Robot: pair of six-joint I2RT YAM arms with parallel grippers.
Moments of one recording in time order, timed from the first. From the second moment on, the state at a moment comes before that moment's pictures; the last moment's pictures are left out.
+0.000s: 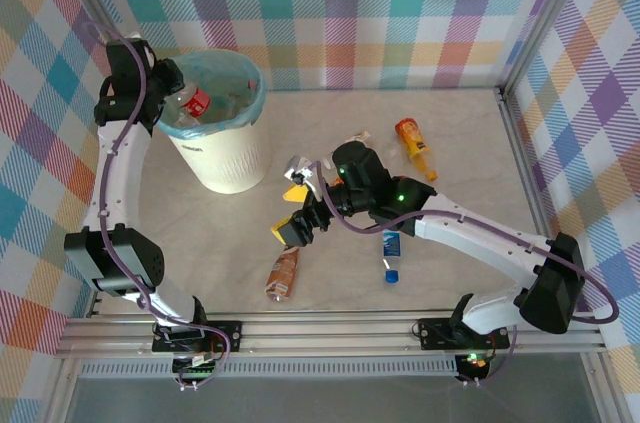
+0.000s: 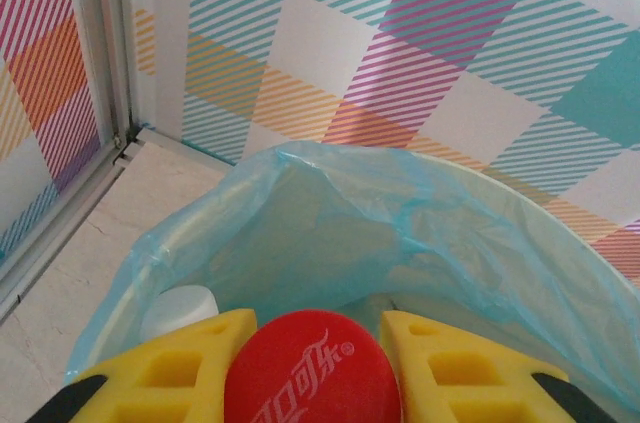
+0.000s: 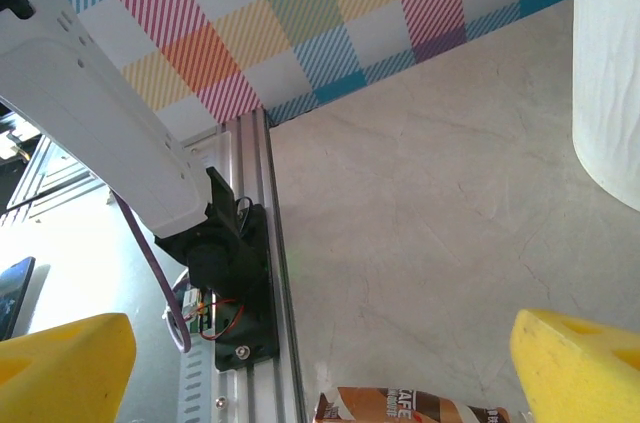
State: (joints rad) left arm 0.09 1.60 1.74 -0.60 -0.05 -0.35; right arm 0.97 1.38 1.22 -0.29 -0.56 0.12
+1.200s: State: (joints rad) left arm 0.05 1.37 1.81 -0.69 0.11 -0.37; right arm 0.99 1.41 1.24 -0.31 -0.56 0.12
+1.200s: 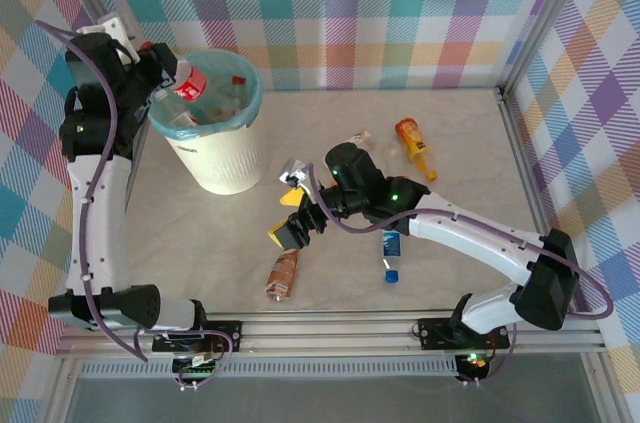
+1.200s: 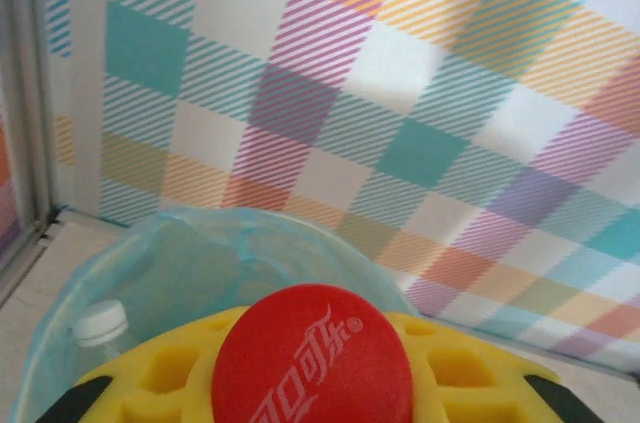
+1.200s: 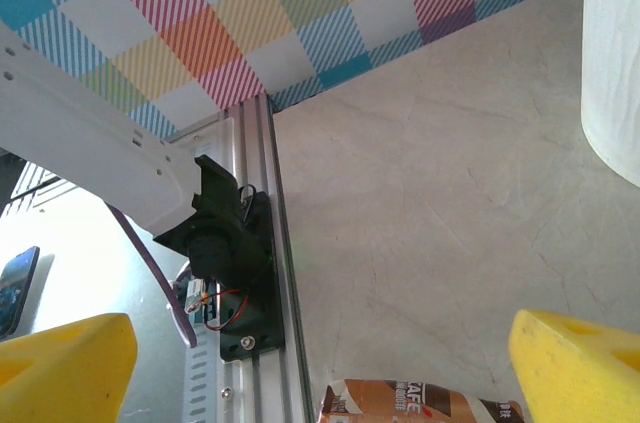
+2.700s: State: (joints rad) left arm -0.06 1.46 1.47 -0.48 -0.03 -0.14; right arm 1.00 1.47 1.27 -0.34 -0.56 0.12
